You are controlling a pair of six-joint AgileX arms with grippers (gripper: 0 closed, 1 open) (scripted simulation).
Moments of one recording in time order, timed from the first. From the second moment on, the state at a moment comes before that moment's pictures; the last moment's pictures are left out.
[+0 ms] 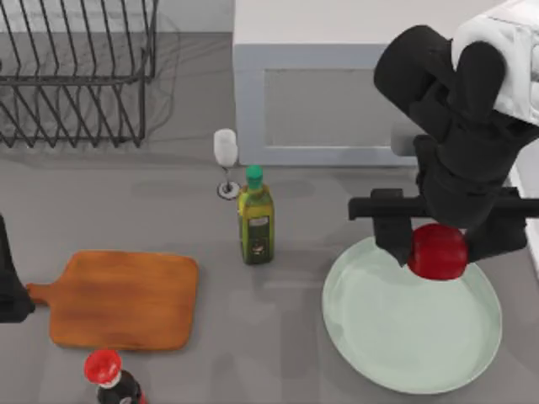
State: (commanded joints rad) left arm 0.00 0.00 0.00 0.00 0.00 0.00; right arm 0.59 1.76 1.40 -1.21 0.00 0.60
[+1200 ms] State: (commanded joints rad) left arm 0.00 0.00 0.00 0.00 0.00 0.00; right arm 0.59 1.76 1.40 -1.21 0.00 0.60
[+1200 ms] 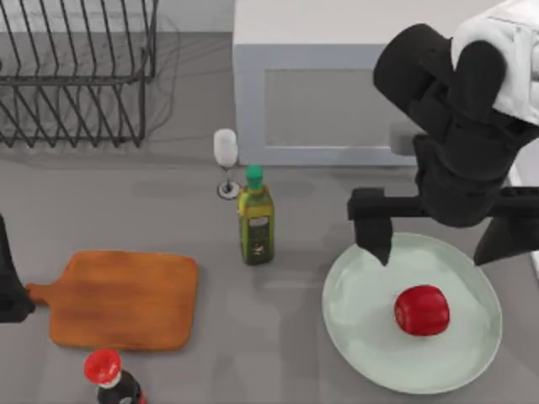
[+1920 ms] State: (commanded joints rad) left arm 0.00 0.00 0.00 0.00 0.00 0.00; right arm 0.48 1.43 1.14 -0.99 0.00 0.49
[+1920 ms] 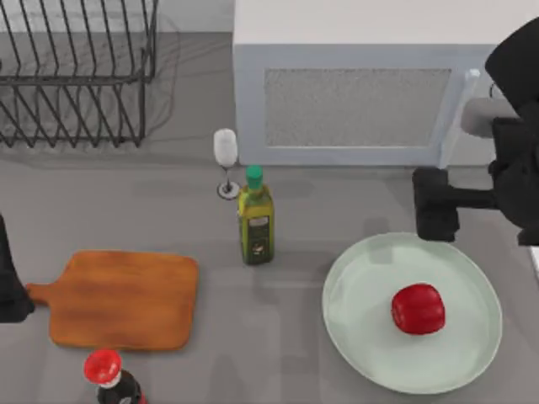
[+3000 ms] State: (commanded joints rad) left arm 0.00 0.00 0.00 0.00 0.00 0.00; right arm 0.01 0.02 0.02 -0.02 0.00 0.01
